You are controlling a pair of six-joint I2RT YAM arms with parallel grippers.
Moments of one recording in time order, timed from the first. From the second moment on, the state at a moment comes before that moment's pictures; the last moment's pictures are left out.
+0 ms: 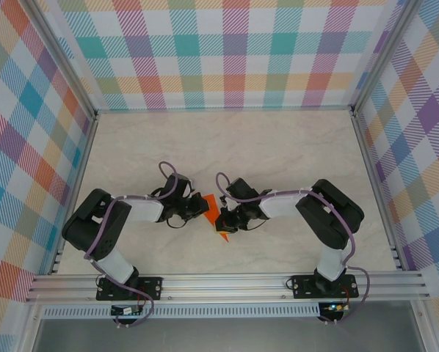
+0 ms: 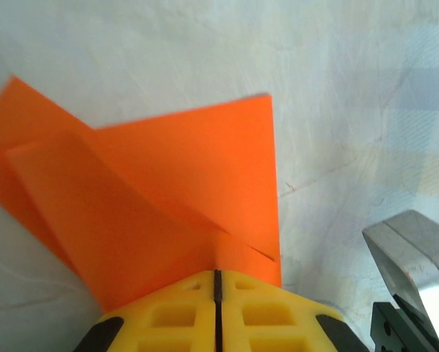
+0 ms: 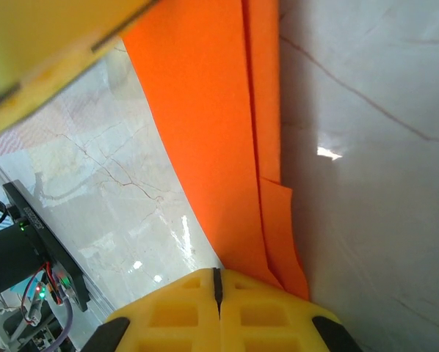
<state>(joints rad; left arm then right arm) -0.49 1.65 0.62 0.13 0.44 -0.88 0.82 1.82 0.86 -0.14 -0.59 0.81</state>
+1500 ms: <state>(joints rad) -0.30 1.32 0.72 -0.09 0.50 -0.78 0.81 1.83 0.90 -0.24 -0.63 0.75</state>
